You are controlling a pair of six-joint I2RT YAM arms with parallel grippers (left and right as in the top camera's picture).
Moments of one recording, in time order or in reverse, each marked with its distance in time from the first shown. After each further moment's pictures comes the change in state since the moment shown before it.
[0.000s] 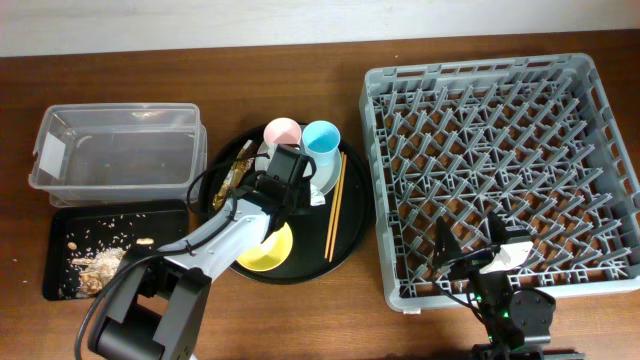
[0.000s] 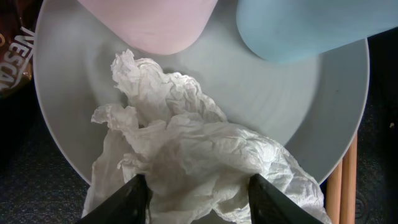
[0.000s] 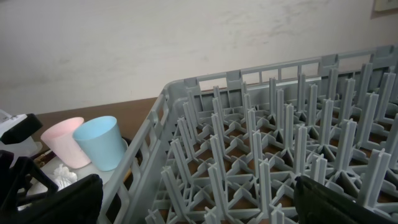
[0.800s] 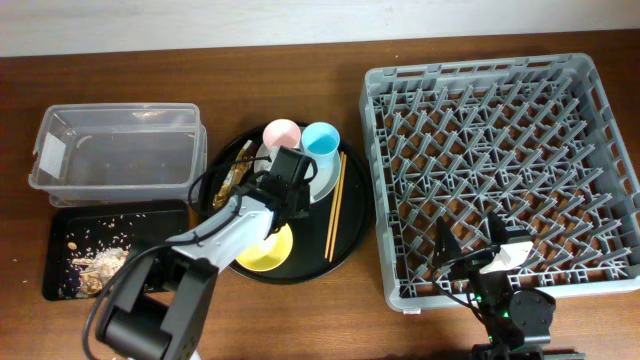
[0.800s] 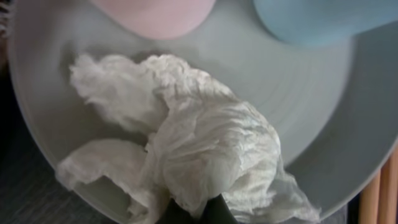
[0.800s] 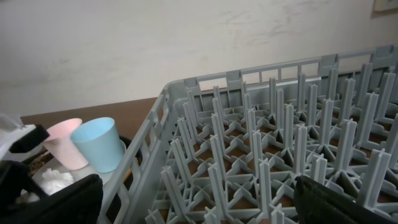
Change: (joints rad) left arm 0.000 0.041 0.017 -0.042 -0.013 0.023; right arm 0.000 0.000 0.000 0.000 0.000 0.000
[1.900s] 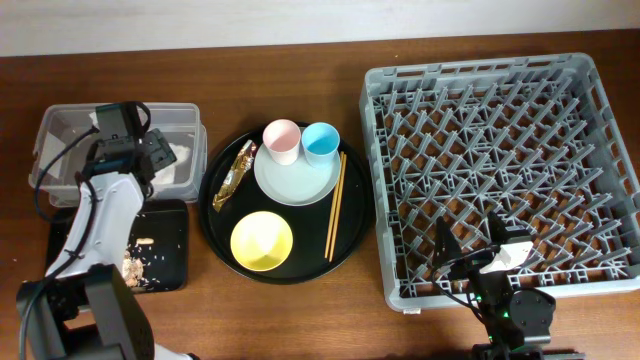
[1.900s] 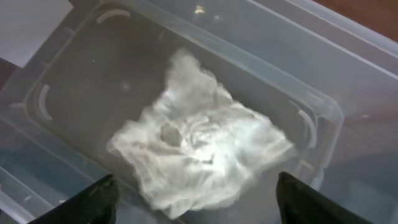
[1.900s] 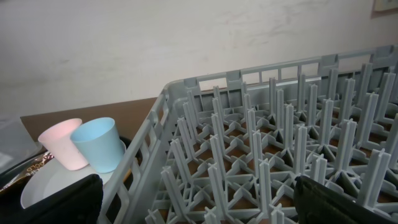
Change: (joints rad) left arm 0.661 -0.101 0.179 -0.121 -0.077 0.080; right arm 0.000 0.000 0.000 0.000 0.000 0.000
